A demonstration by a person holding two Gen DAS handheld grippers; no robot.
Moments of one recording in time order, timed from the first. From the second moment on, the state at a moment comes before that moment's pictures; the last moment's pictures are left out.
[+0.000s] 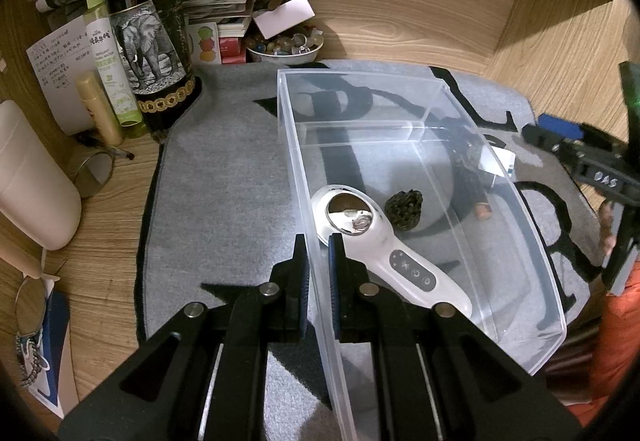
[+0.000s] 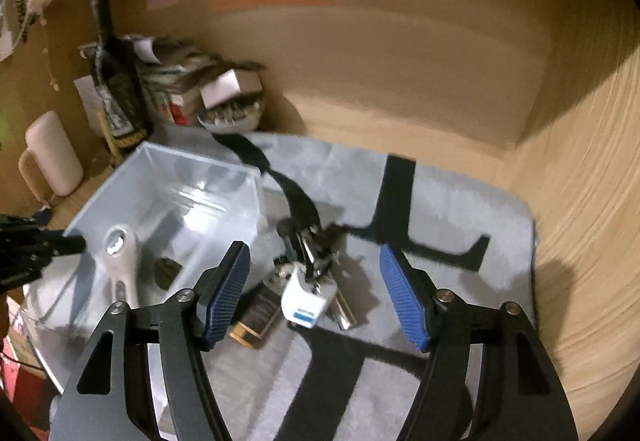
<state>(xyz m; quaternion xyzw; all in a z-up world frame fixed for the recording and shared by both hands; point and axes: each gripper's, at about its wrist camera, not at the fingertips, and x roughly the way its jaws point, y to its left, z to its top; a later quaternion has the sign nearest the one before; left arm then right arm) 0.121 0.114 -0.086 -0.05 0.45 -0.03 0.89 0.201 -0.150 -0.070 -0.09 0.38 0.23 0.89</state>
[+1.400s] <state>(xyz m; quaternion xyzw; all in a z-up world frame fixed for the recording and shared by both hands) 0.121 0.112 -0.085 -0.04 0.45 -0.02 0.89 0.181 -0.144 -0.044 -0.07 0.34 0.27 0.90</state>
